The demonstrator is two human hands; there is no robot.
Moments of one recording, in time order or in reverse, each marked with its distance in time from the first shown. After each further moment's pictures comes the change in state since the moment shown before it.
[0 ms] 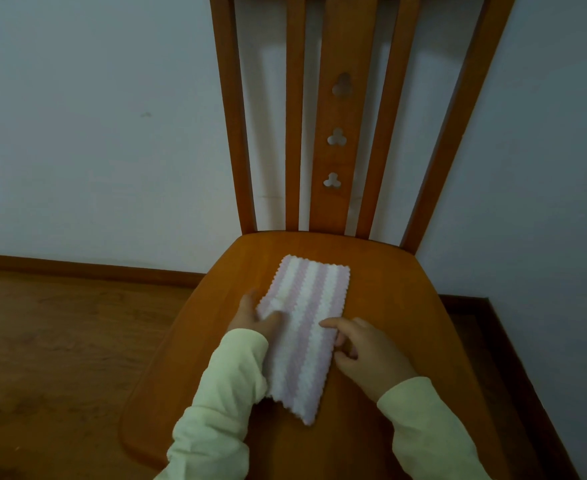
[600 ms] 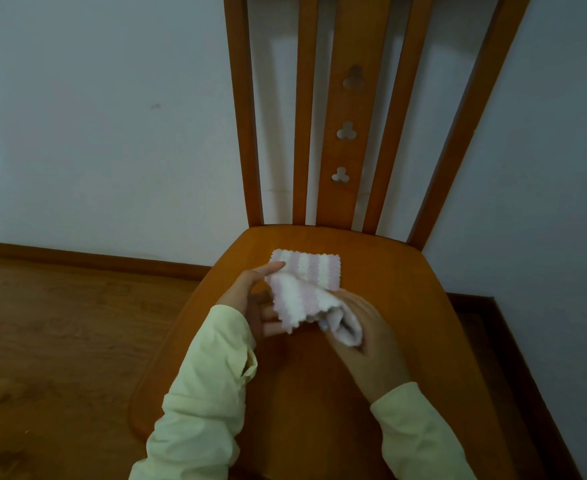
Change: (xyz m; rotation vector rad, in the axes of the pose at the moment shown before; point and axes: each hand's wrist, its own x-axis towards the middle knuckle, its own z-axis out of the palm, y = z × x) left_hand -0.011 0.014 -0.025 -0.751 -0.281 -0.046; right_hand 0.005 -0.010 0.018 0.377 0.245 -0.119
